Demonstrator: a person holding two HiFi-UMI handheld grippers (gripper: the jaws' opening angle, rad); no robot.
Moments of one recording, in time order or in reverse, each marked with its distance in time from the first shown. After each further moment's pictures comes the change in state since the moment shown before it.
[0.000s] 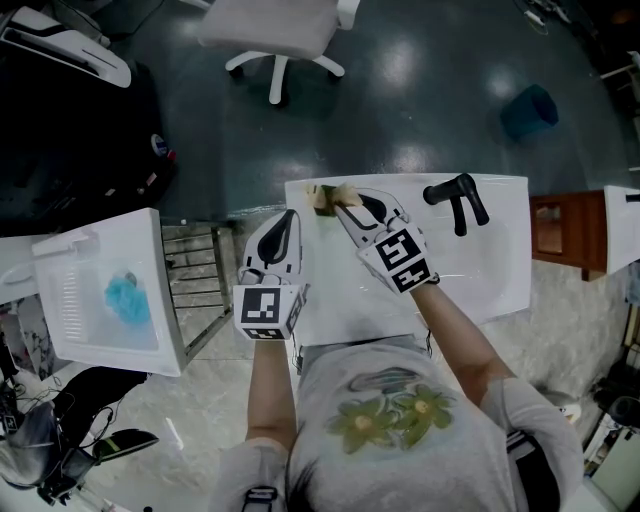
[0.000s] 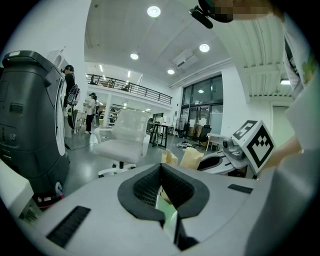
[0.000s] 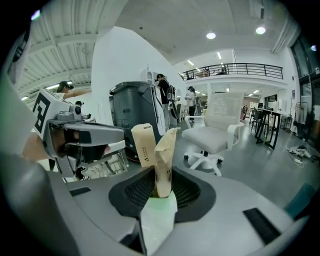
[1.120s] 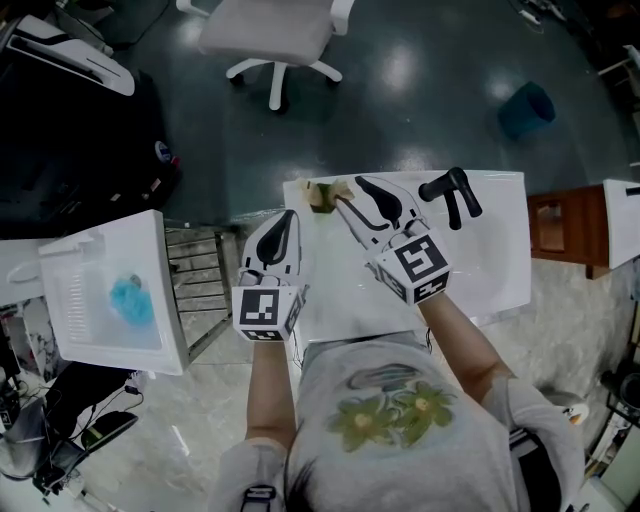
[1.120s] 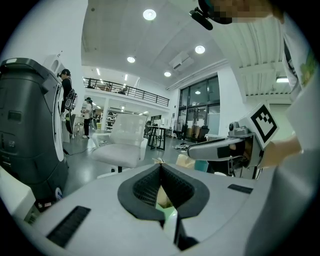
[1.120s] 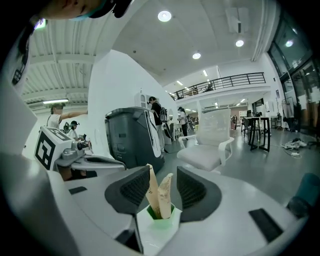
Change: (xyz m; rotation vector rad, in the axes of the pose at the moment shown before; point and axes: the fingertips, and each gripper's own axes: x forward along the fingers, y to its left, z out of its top) left arm -0.016 -0.015 0.017 0.043 -0.042 -0.014; right arm -0.058 0.001 0.062 0.086 -0.237 -0.054
